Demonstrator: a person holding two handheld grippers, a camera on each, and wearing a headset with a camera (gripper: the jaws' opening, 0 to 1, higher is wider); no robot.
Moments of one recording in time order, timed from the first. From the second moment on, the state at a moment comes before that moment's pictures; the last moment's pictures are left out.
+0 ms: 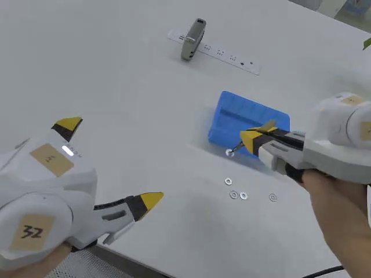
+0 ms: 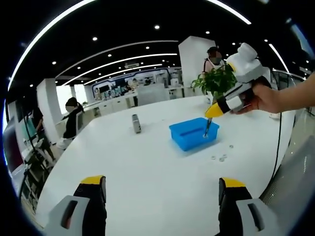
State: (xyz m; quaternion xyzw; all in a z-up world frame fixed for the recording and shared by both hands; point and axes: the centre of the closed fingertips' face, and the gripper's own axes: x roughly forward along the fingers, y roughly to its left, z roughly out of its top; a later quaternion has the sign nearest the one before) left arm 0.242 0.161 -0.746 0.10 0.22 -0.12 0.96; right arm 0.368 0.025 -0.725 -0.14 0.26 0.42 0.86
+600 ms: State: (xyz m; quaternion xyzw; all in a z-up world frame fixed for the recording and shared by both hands) left arm 0.235 0.133 -0.763 0.08 0.25 -0.18 0.95; right arm 0.439 0.034 -0.747 -0.08 0.24 0.38 0.89
